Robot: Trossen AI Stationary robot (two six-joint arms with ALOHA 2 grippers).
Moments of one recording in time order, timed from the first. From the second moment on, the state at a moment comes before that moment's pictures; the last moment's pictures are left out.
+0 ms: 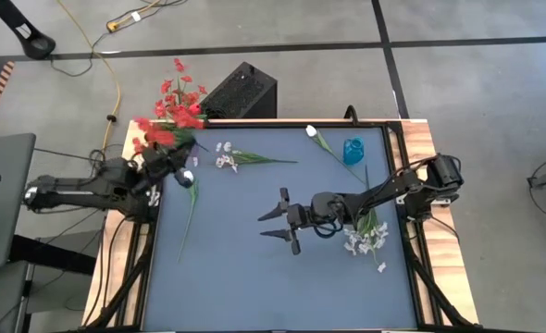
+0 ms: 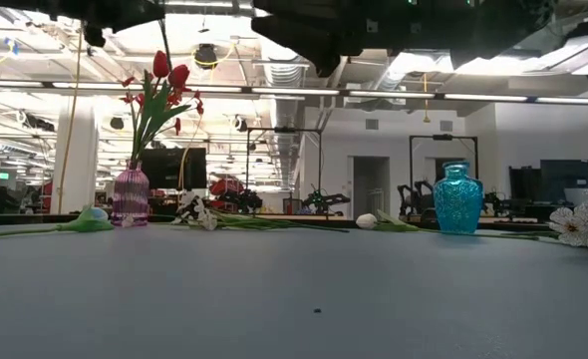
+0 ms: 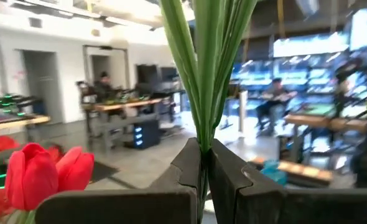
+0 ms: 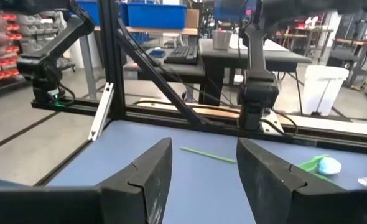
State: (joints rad) left arm 0.03 0.41 0.40 0.33 -0.64 0.19; right arm 0.19 1.72 0.87 0.82 0.00 -0.03
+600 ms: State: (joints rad) left arm 0.14 0.16 0.34 0.10 -0.99 0.21; right arm 0.17 1.72 0.87 0.76 0.00 -0.06
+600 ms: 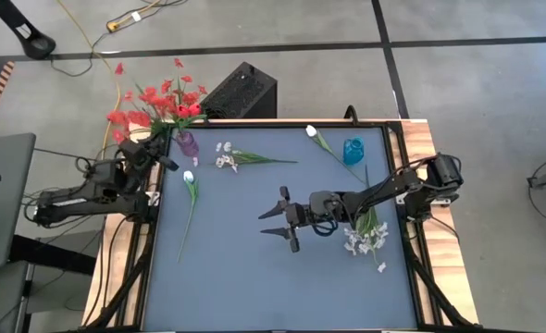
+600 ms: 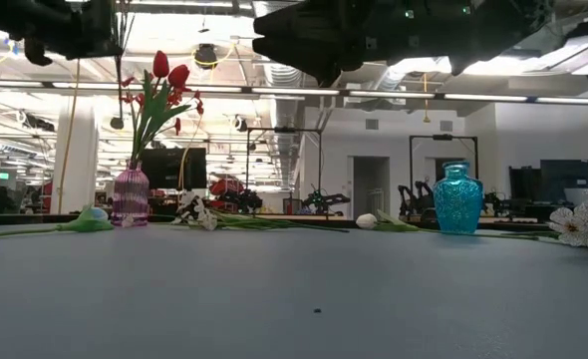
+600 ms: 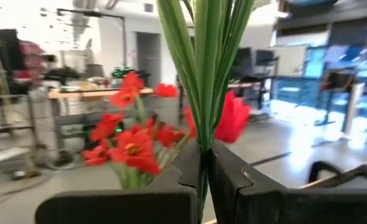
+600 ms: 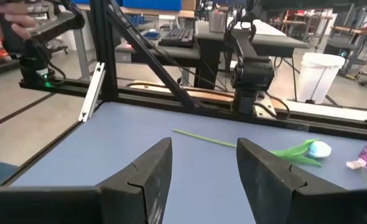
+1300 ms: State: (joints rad) left arm 0.66 0.20 0.19 0.26 -0.62 0.08; right arm 0.19 1.72 0.87 0.75 0.00 -0.06
